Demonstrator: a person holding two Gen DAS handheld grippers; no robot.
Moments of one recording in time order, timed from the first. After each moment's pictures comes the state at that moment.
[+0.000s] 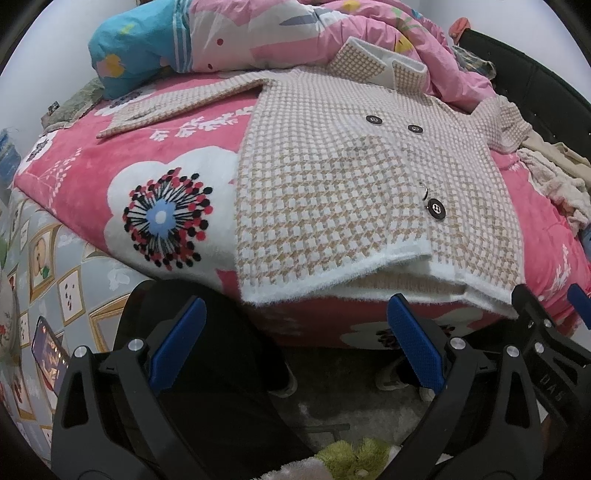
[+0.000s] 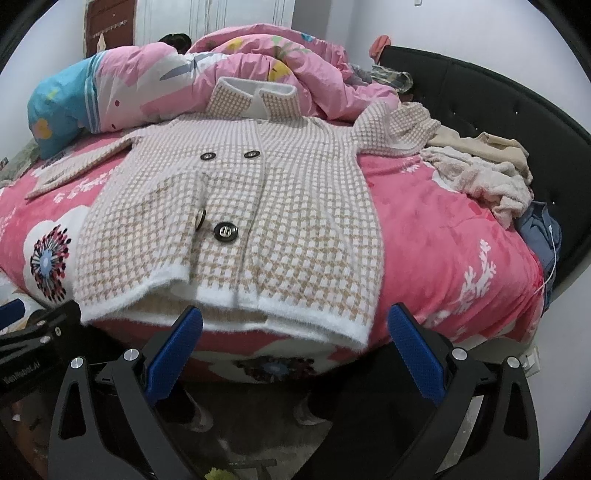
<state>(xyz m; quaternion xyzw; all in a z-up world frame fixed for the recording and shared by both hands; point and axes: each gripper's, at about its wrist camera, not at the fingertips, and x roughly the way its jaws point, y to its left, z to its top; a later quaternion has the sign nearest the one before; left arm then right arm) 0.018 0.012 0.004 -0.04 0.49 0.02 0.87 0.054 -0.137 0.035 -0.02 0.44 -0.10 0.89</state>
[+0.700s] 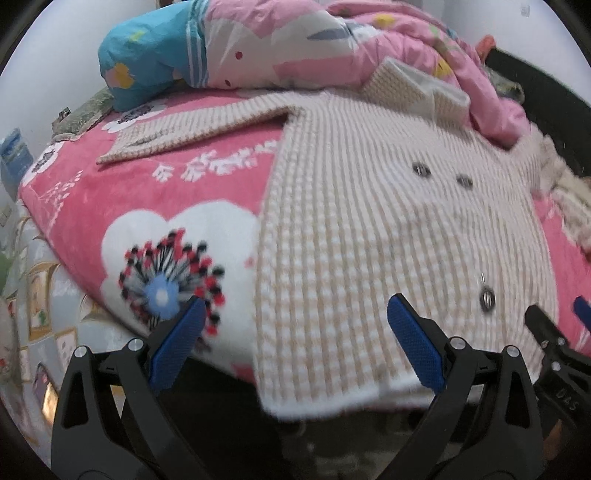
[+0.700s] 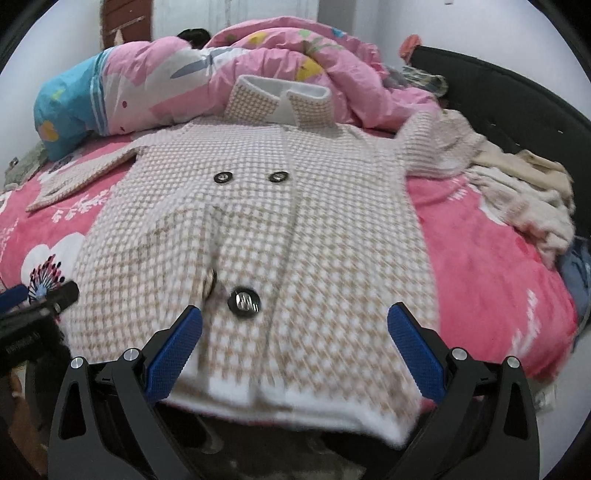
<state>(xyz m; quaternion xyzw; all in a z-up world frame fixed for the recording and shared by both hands) 0.113 0.042 -0.003 -0.06 0.45 0.06 0.89 0.159 -0.134 0.012 -0.02 0.45 -0.04 0.89</state>
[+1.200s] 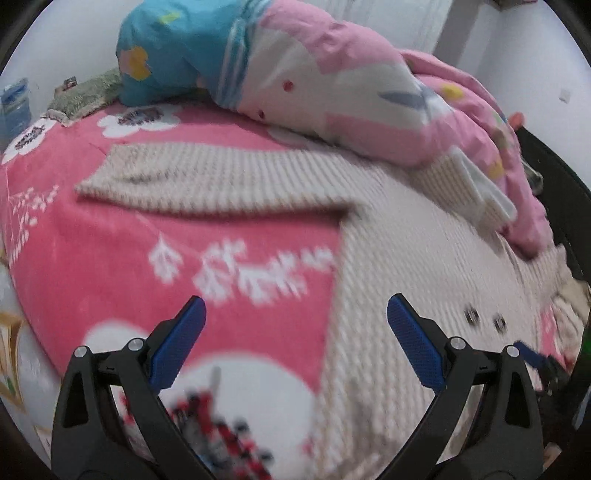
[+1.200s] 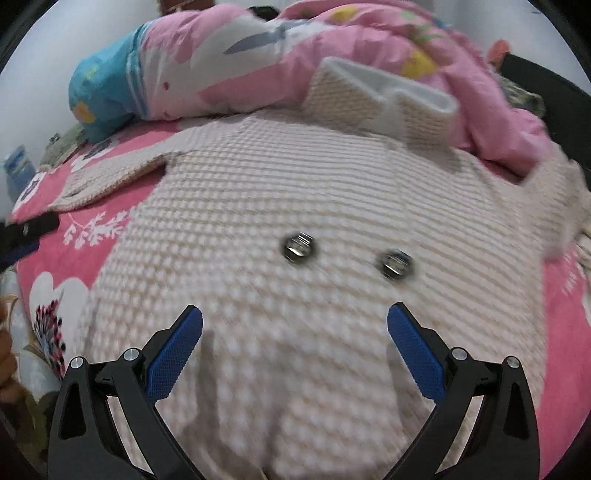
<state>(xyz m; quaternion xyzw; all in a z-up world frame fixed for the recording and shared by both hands) 0.243 0.156 0.002 -0.16 0.39 0.08 0.90 0.325 -0.079 -0.030 -0.04 0.48 0.12 0.87</state>
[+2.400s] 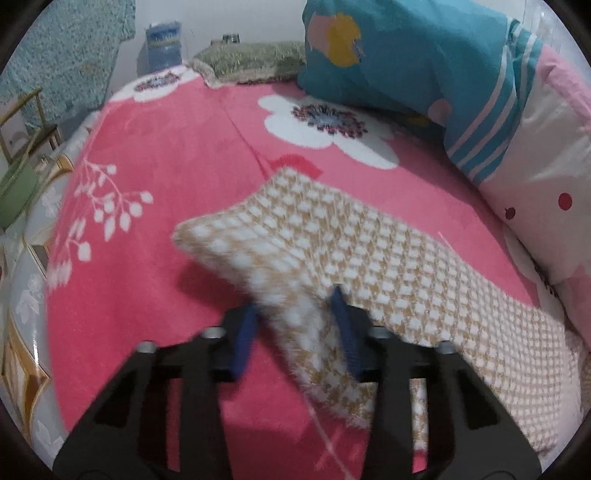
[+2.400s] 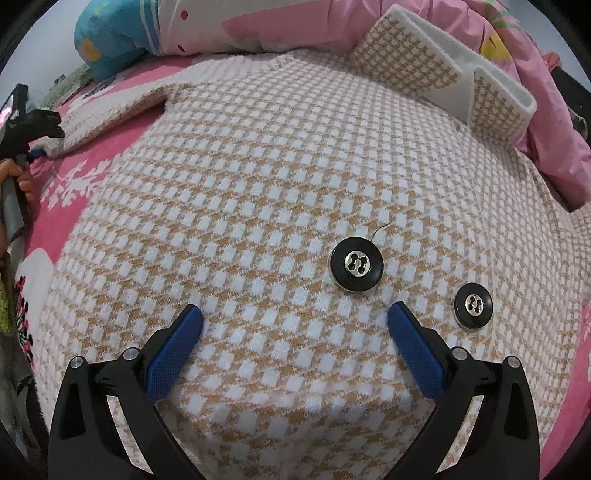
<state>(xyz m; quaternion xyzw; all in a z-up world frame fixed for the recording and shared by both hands) 0.348 0.361 -0.048 -0.23 0.37 0.39 0.81 0.360 -0.059 -0.076 -0.10 0.55 0.14 0.82</state>
